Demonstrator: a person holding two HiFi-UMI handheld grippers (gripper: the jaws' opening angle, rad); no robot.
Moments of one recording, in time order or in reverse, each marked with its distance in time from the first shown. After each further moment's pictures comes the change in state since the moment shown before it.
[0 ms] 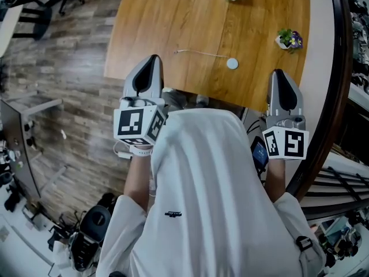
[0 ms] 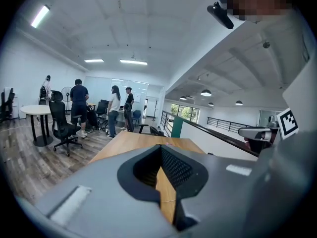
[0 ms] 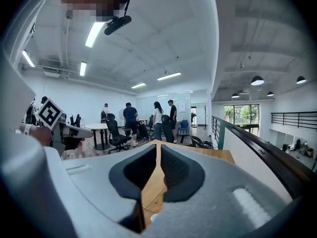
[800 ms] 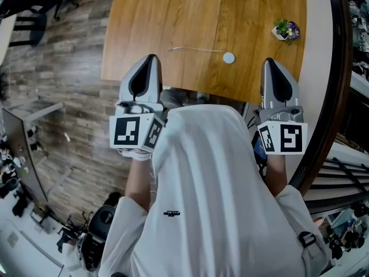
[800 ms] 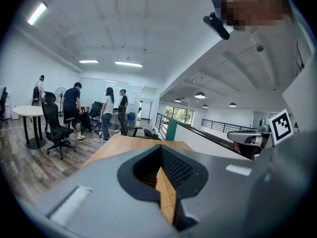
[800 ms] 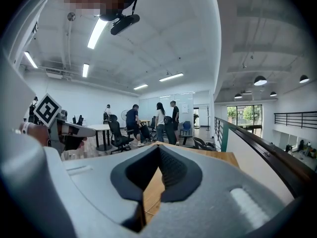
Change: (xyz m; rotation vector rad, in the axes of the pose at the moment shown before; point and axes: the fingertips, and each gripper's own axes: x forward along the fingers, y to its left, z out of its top) left arm -0.001 -0.027 0.023 0.014 -0.022 -0.062; right arm 0.010 0.011 0.011 -0.007 -0.016 0.030
